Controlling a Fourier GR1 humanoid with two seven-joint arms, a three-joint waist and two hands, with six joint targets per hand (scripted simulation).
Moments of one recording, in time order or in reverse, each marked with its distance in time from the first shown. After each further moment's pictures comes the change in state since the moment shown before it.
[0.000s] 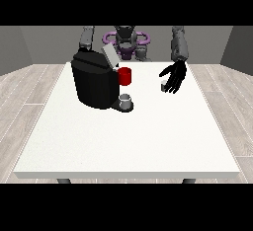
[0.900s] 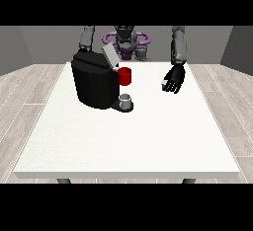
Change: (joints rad) left arm -0.091 0.036 -0.105 0.215 -0.285 0.078 -0.054; right arm -0.004 0.009 0.009 0.069 -0.025 0.005 -0.025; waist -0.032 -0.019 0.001
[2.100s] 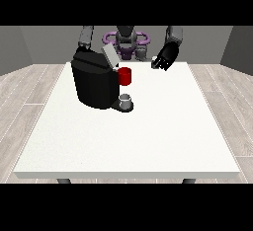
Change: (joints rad) left arm -0.205 -0.105 0.059 -0.019 0.051 -0.277 0.003; right arm 0.000 -0.024 -0.044 0.176 0.050 -0.037 -0.005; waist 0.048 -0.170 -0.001
